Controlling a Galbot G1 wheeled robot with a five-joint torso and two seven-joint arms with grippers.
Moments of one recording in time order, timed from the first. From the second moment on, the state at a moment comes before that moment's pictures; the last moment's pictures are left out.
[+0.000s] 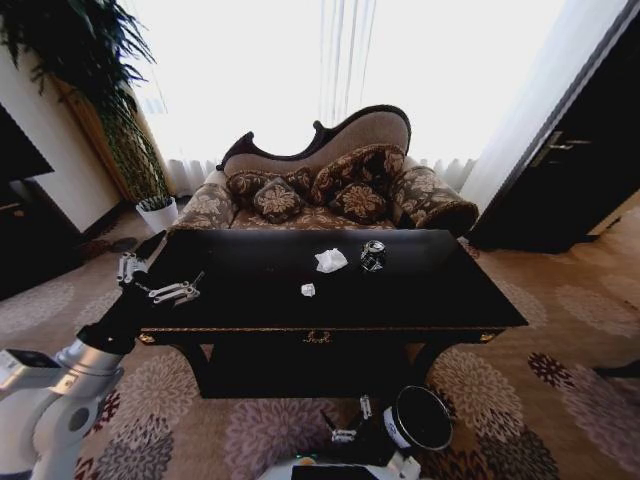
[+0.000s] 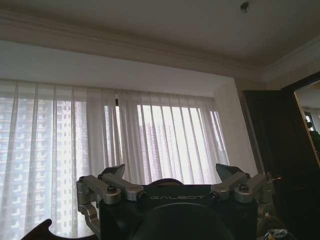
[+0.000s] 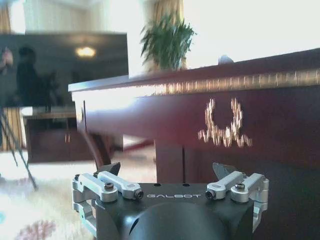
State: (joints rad) left arm 1.53 -1.18 -1.10 -2.41 -0.72 0.06 0.52; right arm -1.79 1.35 0.42 1.76 0.17 0.61 -0.63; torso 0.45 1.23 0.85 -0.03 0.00
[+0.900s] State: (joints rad) left arm 1.56 -1.23 -1.22 -2.43 -0.77 0.07 0.48; right arm -1.72 1.32 0.48 2.25 0.26 0.26 -0.14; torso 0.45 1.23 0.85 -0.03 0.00
